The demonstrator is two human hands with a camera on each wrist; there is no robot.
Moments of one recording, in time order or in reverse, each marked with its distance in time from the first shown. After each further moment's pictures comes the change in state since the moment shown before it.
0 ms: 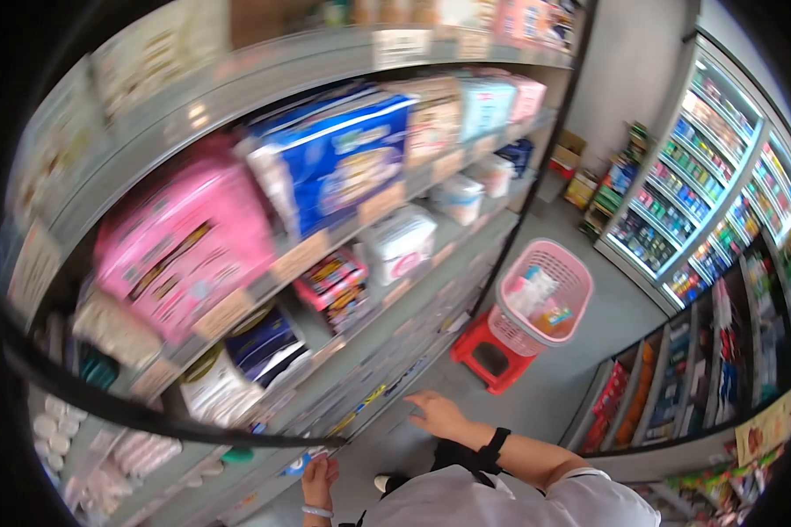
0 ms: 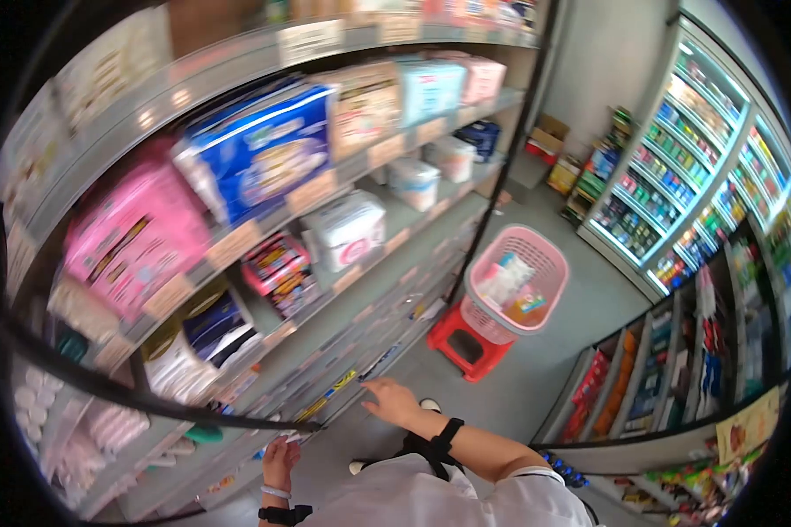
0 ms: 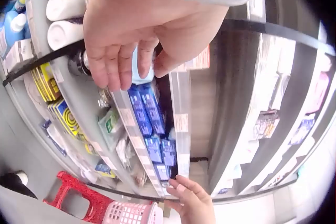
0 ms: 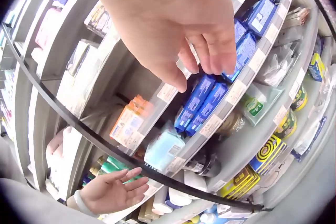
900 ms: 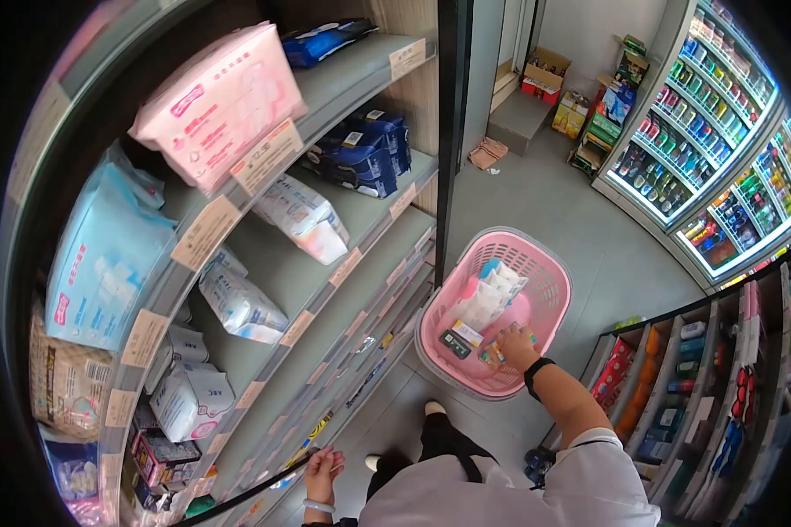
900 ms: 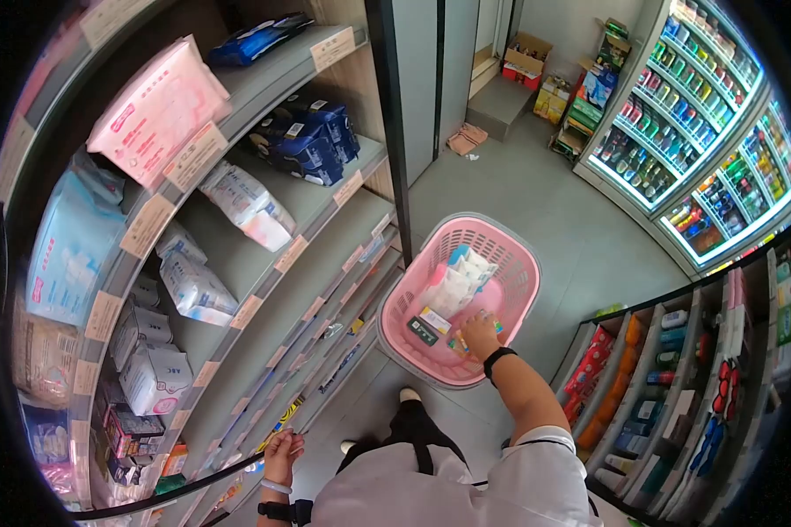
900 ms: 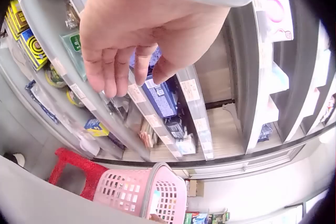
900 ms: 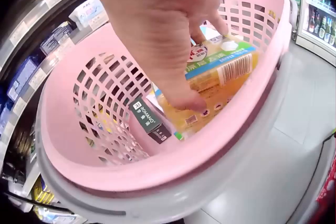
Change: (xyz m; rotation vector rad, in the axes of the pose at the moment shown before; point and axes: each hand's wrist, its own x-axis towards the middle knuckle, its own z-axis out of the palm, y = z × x) left_hand 0.071 0.008 0.344 0.257 -0.047 -0.162; right_hand 0.016 0.501 -0.216 -0.781 -0.361 0.486
